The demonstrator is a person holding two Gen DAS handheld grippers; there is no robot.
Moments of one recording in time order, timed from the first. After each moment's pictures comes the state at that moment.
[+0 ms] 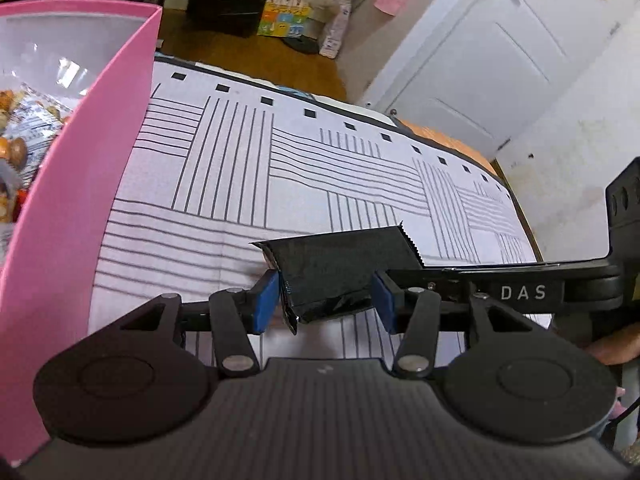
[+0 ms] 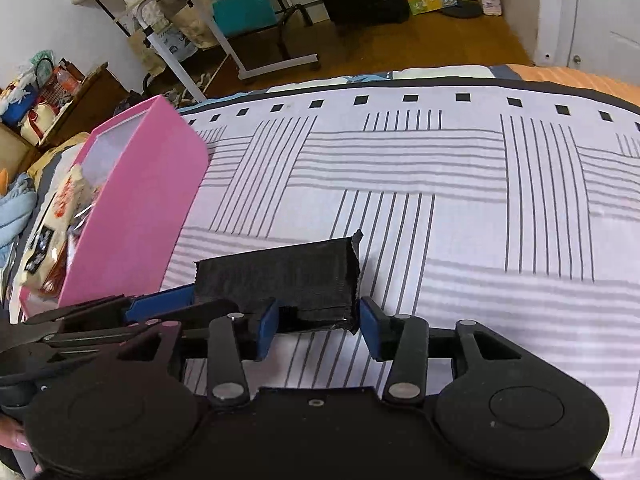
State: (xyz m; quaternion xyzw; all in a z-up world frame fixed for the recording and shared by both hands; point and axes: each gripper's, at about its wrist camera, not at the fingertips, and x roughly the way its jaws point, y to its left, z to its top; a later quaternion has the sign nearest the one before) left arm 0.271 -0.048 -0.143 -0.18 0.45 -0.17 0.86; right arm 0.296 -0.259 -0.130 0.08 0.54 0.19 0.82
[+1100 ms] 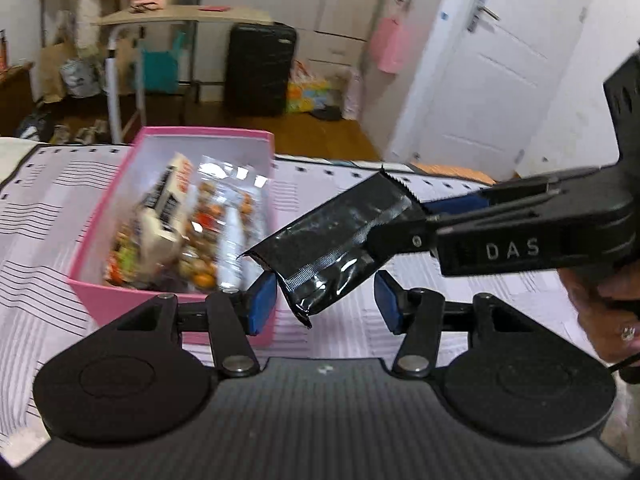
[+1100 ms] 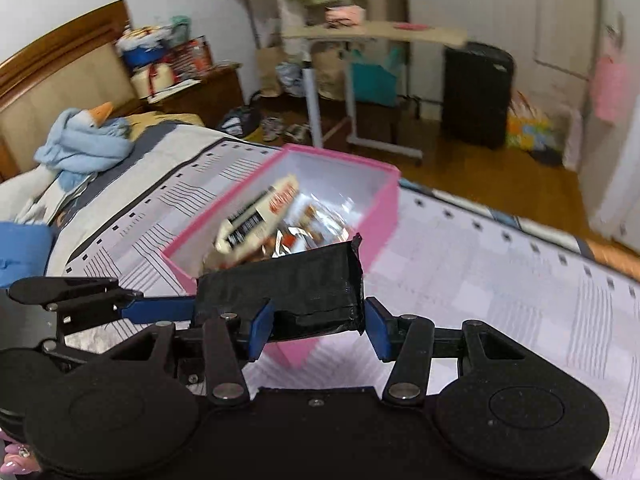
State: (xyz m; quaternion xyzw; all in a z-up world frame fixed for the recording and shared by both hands) left arm 0.104 0.060 -0.017 -0.09 0.36 -0.11 0.92; right arm 0.192 -0.105 0.002 -0.07 0.39 0.31 0.86
